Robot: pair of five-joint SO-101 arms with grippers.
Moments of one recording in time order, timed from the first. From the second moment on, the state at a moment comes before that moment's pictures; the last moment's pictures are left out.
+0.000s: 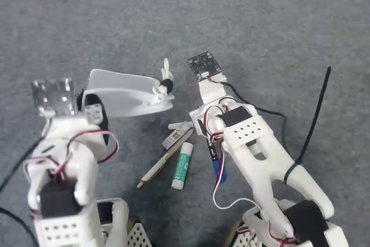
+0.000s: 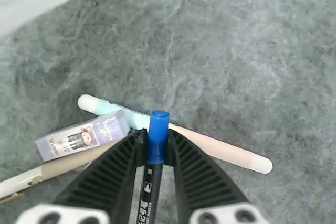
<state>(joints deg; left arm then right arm) -12.7 -73.5 48.7 67.6 4.0 -28.8 -17.5 43.3 42.6 -0.7</state>
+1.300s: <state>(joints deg) -8.3 -43.3 25.0 75.4 8.7 -34.9 -74.0 54.3 41.2 1.4</state>
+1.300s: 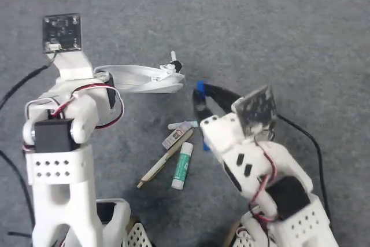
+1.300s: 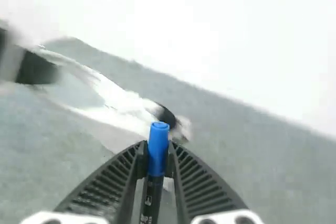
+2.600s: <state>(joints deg) -8.0 -43.3 25.0 75.4 8.7 -45.1 -65.8 52.7 -11.5 5.3</state>
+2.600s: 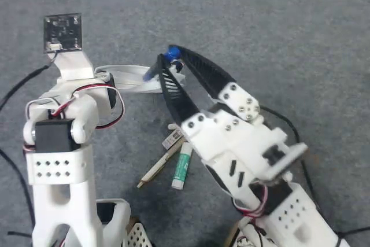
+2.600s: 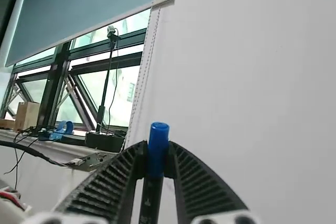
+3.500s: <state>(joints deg) -8.0 -43.3 25.0 75.4 8.7 -43.6 -46.0 53.3 -16.4 5.3</state>
